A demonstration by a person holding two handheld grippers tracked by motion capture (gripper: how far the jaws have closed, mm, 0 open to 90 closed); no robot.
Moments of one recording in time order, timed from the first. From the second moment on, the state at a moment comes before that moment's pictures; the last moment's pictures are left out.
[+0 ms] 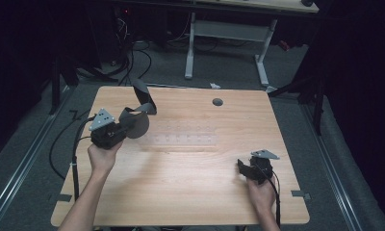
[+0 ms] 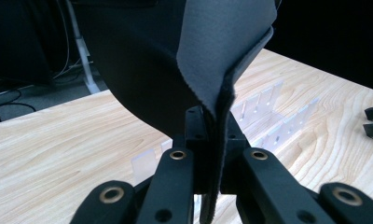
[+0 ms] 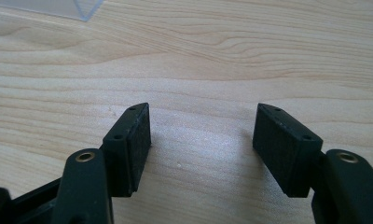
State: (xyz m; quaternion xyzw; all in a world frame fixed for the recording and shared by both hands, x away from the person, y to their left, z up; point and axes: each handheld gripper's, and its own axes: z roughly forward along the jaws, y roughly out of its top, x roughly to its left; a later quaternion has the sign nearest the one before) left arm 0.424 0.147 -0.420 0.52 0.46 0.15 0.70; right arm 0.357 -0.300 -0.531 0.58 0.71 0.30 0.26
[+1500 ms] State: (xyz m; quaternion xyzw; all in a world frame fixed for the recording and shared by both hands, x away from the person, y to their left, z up) left arm 0.426 0.131 -0.471 0.52 0.51 0.17 0.66; right arm 0.356 -0.300 -0.531 0.58 0.71 0.30 0.26
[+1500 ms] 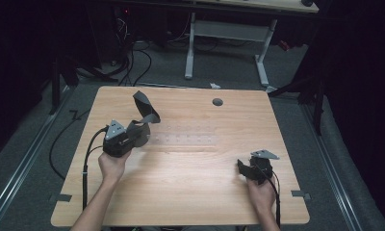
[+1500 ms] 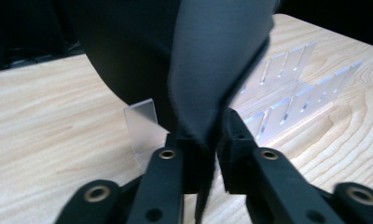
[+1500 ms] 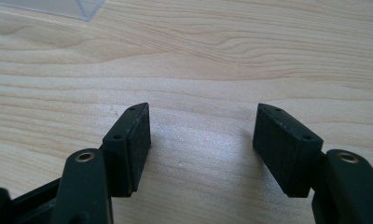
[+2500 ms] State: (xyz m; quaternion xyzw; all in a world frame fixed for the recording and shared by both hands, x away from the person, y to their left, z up) left arm 0.389 0.160 -0.548 0.58 0.58 0.20 0.54; right arm 0.356 -0.300 -0.531 0.58 0.71 0.30 0.26
